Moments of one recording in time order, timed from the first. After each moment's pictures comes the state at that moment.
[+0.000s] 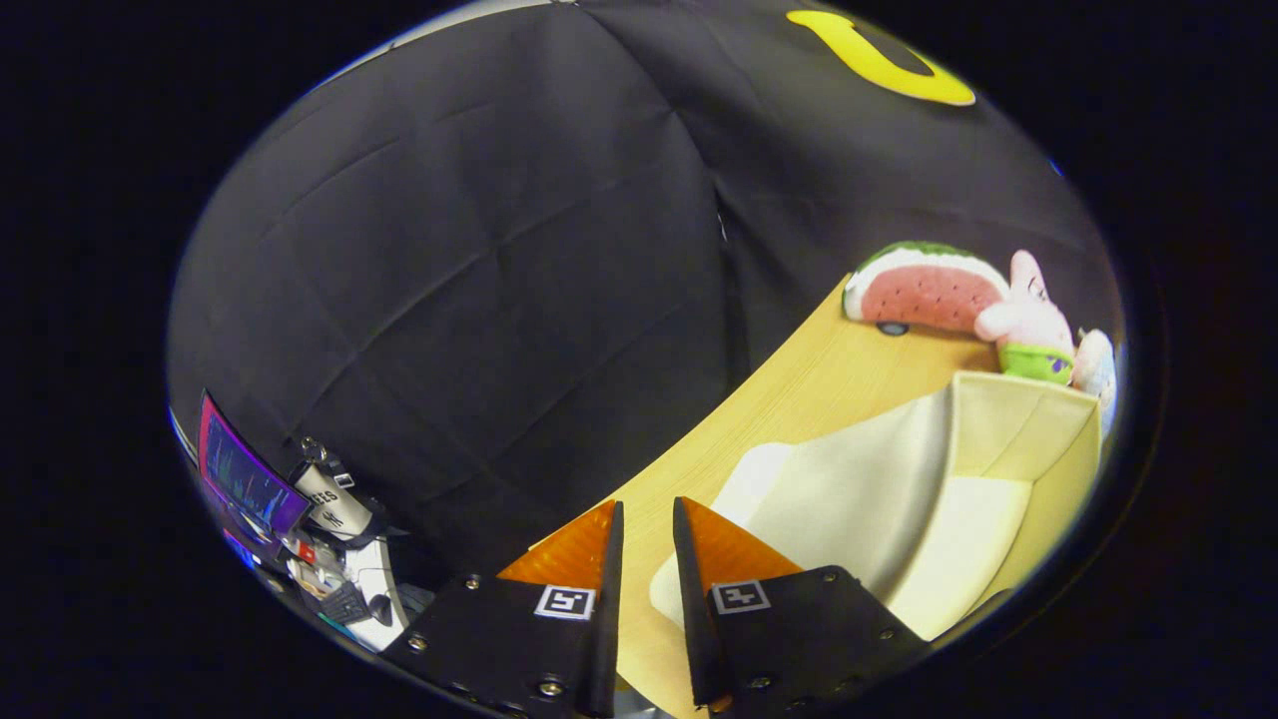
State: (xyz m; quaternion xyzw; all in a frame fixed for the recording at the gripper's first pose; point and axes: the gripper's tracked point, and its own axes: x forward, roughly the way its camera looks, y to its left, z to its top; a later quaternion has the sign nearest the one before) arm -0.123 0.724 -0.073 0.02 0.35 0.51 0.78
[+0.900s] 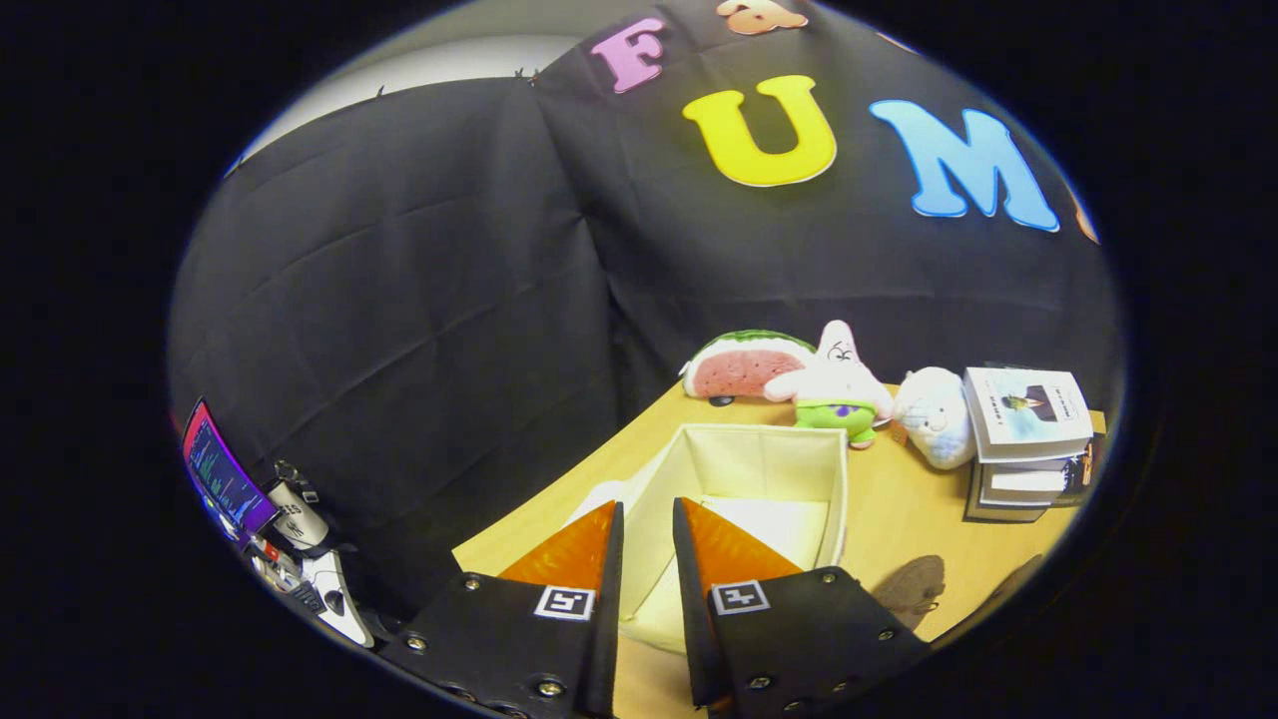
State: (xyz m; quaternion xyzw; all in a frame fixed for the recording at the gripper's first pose) arm -0.058 0.512 -0.037 0.06 0.28 0.40 0.87
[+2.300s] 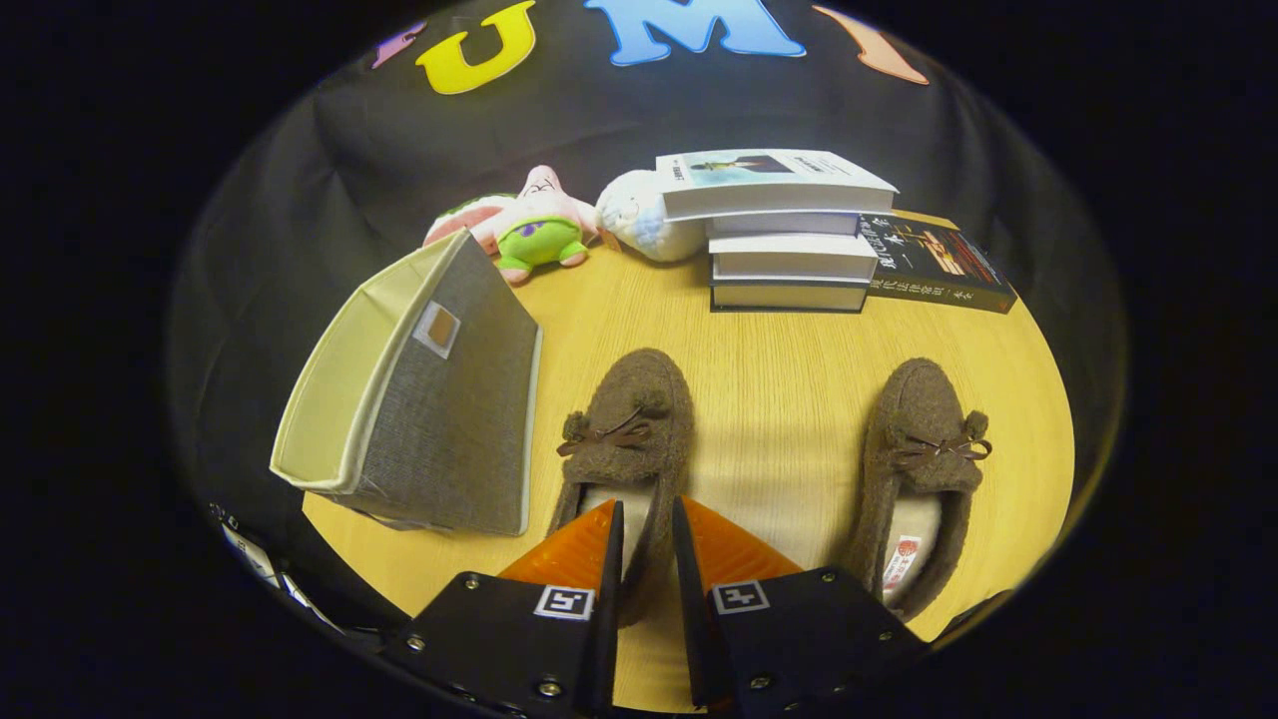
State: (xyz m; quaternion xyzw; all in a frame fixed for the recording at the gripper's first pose) arm -0.061 0.296 -0.231 0.05 0.49 0.15 0.86
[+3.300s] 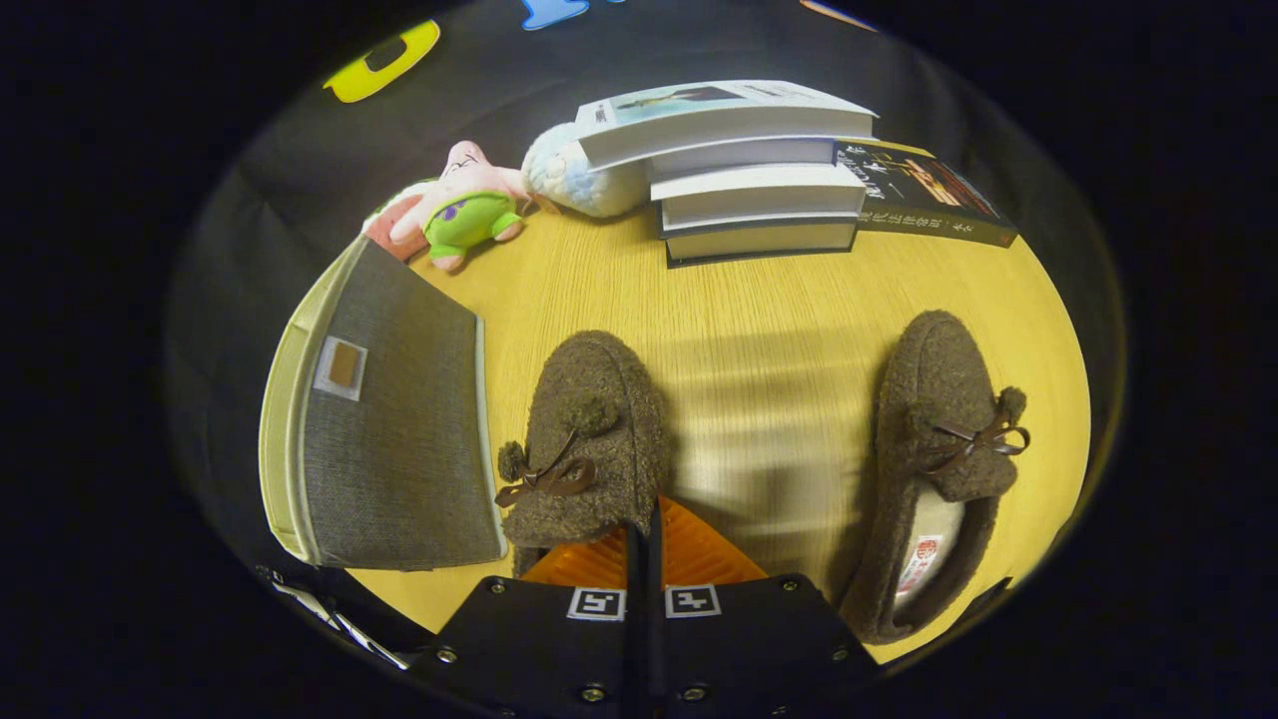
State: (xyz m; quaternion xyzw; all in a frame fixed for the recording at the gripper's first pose) arm -0.042 0.287 -0.237 0.12 0.56 0.11 0.81
